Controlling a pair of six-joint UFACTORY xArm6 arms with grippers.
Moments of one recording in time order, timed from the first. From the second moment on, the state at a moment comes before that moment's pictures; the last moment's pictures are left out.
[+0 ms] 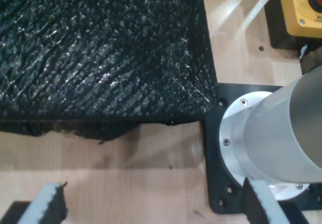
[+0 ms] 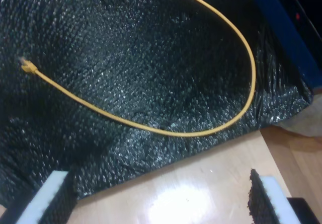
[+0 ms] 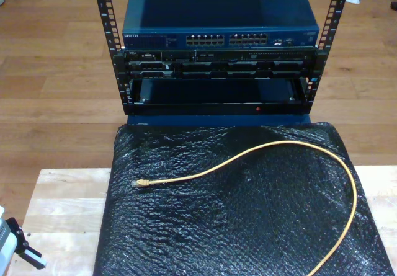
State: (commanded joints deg) left arm 43.3 -28.4 -31.1 -17.6 93.3 -224.8; right arm -49.7 -20.8 -67.6 37.2 107.4 -114.6
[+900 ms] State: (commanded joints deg) left arm 40.3 -25.8 -30.7 -17.7 92.5 -229.1; right arm 3.0 -12.7 -64.8 21.8 76.3 -87.2
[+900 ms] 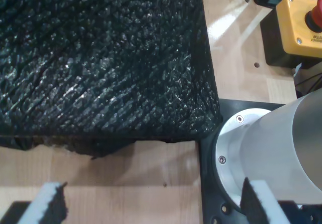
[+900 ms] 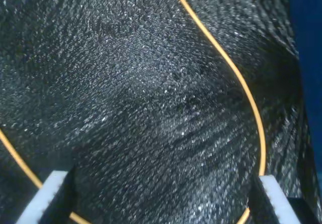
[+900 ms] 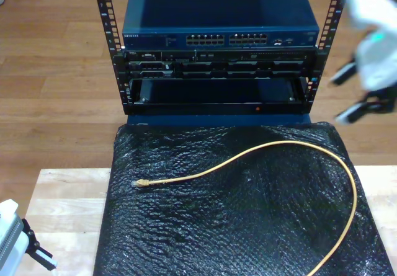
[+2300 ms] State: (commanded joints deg) left arm 40.3 -25.0 -30.6 -17.7 92.3 -229.3; right arm 41.9 22.5 -77.9 -2.2 50.4 -58.6
